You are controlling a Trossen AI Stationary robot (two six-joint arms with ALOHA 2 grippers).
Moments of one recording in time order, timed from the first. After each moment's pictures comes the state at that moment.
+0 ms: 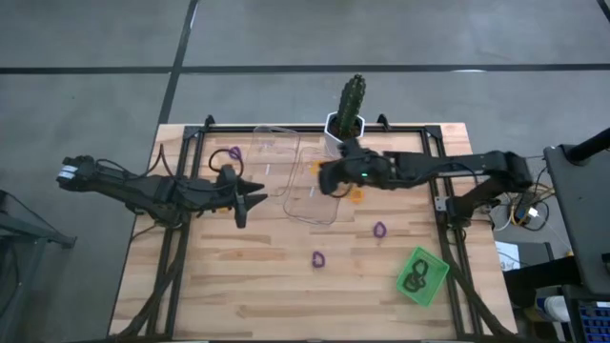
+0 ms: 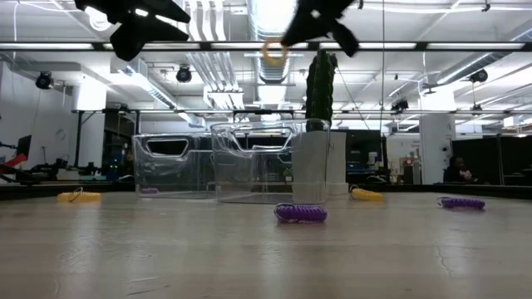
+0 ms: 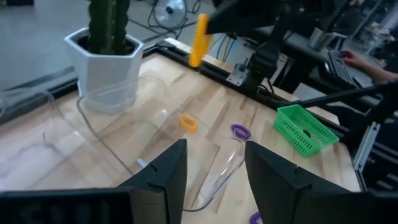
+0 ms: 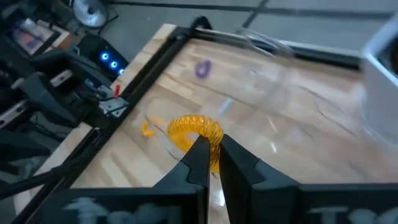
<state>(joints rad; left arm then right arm) -0.21 0.83 0.68 -0.13 -0.47 -0.48 -0.01 1.49 1.32 -0.41 0.43 0.85</state>
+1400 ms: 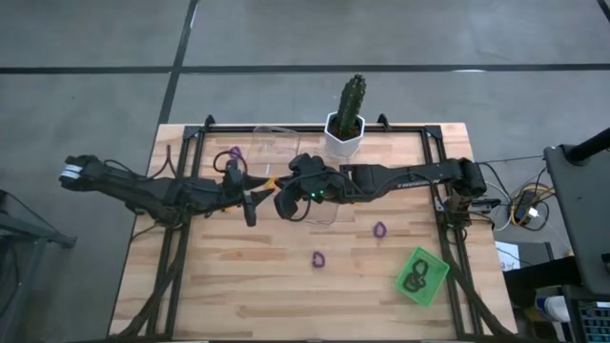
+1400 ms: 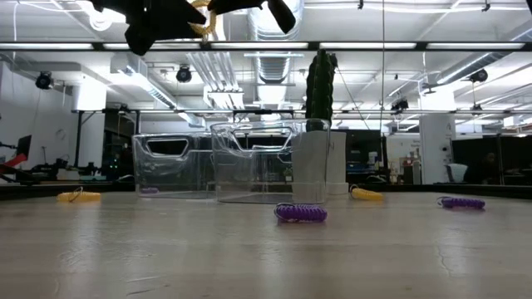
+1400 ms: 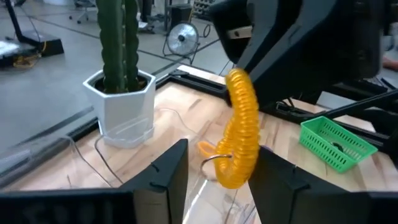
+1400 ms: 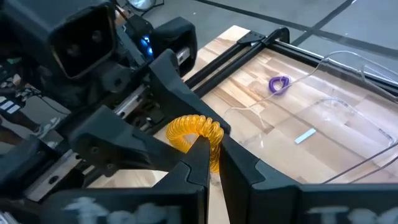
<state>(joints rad) -0.20 0.92 0.68 0.04 -0.57 -0.31 0.09 1.86 1.78 -0.41 0.41 0.67</state>
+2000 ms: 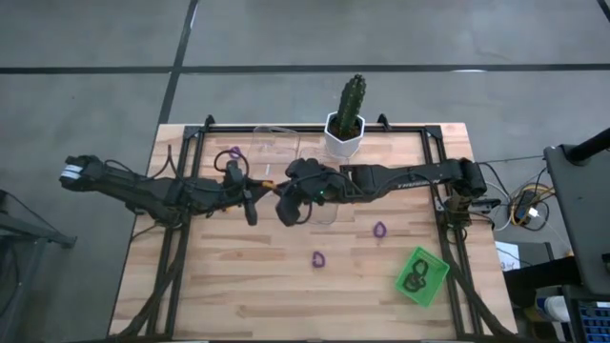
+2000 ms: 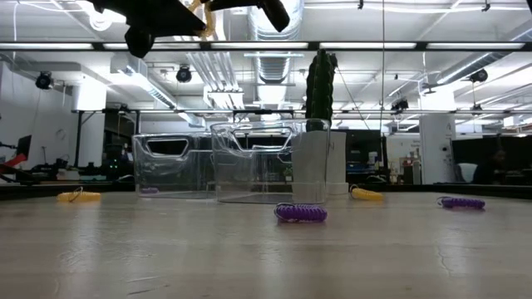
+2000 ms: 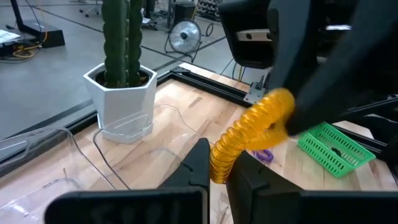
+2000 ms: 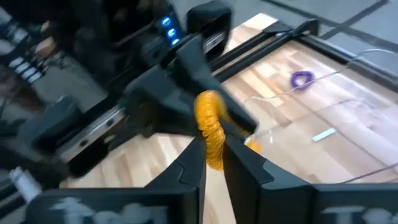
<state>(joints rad) -0.19 0.92 0.68 0.04 -0.57 -0.35 0.09 1.86 1.78 -0.42 0.29 0.58</state>
